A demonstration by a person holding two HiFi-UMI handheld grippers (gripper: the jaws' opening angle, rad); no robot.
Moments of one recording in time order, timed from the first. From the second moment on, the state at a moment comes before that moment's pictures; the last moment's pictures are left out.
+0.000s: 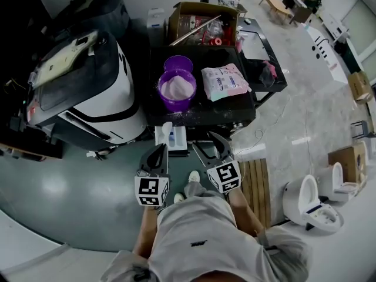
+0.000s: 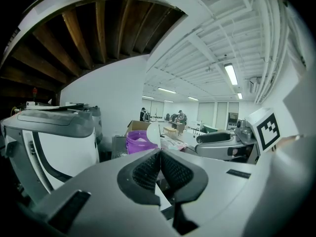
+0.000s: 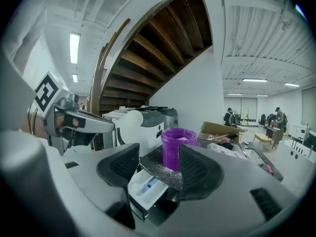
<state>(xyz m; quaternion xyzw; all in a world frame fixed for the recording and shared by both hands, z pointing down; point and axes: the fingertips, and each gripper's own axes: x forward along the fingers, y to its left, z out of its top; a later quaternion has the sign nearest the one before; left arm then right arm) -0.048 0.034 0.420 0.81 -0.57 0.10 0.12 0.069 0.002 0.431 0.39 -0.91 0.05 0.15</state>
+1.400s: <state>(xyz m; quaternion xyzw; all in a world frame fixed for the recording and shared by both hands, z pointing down) -0.031 -0.114 0.425 0.77 -0.61 0.16 0.15 0.086 -0.159 0.436 0.35 -0.92 0.06 0.14</state>
